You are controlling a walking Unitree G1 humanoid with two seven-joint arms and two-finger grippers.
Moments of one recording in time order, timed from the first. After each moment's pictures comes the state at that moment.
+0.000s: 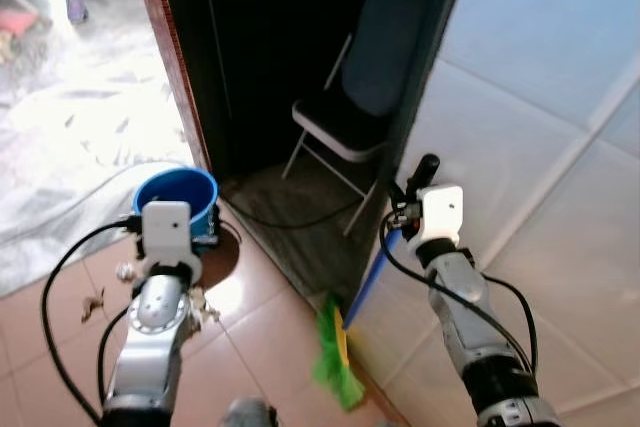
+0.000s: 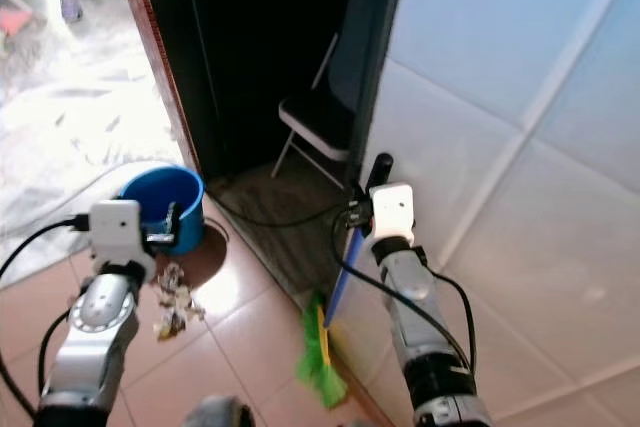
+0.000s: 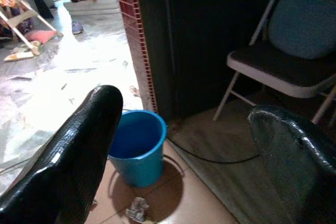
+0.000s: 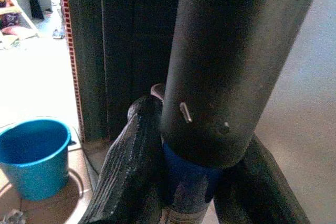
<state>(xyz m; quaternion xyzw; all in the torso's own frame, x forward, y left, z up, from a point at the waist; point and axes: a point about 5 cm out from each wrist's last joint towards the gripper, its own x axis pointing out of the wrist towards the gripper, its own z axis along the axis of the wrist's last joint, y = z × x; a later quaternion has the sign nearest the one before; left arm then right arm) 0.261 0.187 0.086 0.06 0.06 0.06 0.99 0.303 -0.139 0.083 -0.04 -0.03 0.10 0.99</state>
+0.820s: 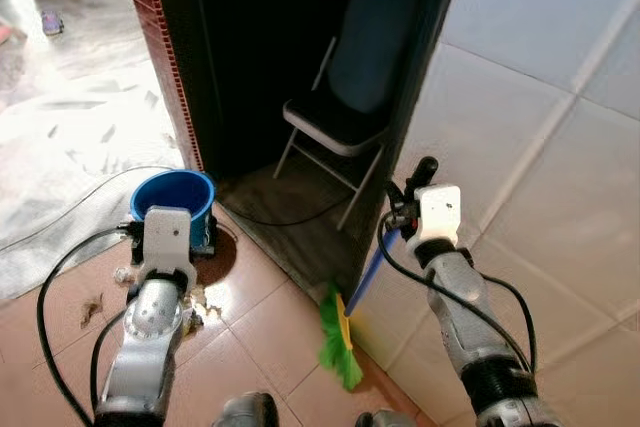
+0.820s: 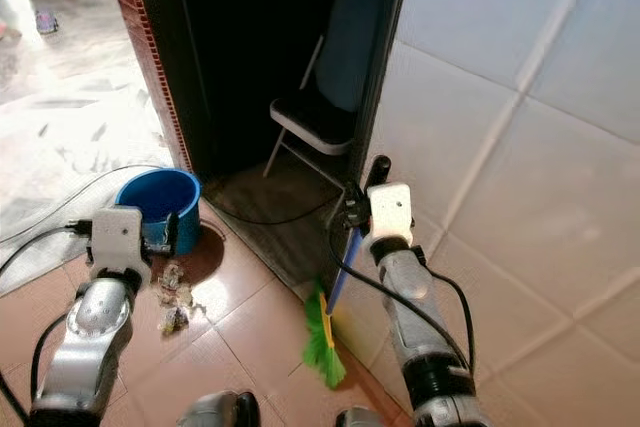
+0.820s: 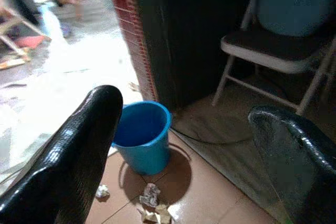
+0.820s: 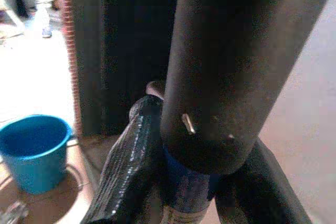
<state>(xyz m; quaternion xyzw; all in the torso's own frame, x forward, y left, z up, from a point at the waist) 0.266 0.183 0.086 0.09 0.06 0.04 0.99 0.301 -0.144 0.081 -0.04 -0.02 0.08 1.00</state>
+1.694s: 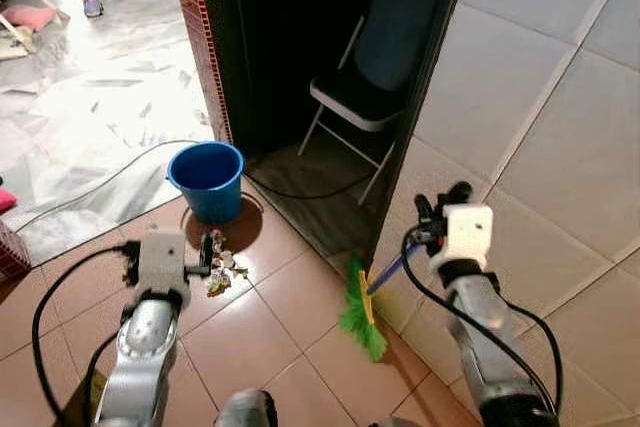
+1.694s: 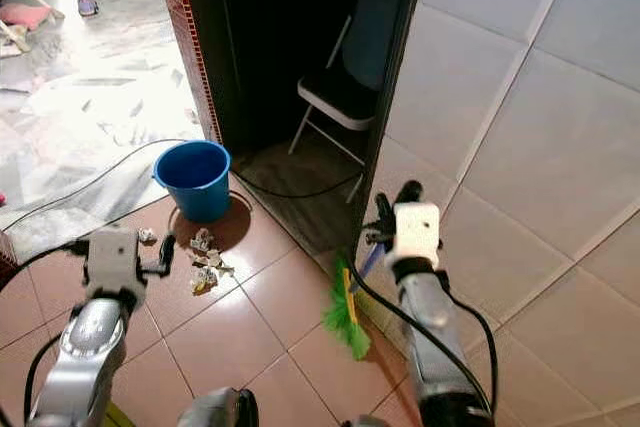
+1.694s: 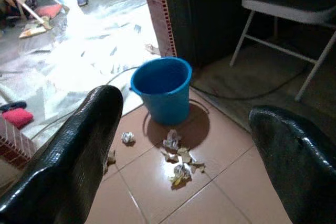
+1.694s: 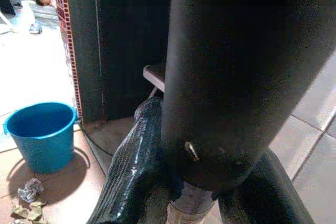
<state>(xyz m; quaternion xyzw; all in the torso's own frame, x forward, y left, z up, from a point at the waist) 0.237 0.197 0.058 0.09 0.12 0.05 0.99 0.271 -0.162 0.081 -0.04 -0.01 0.02 1.00</state>
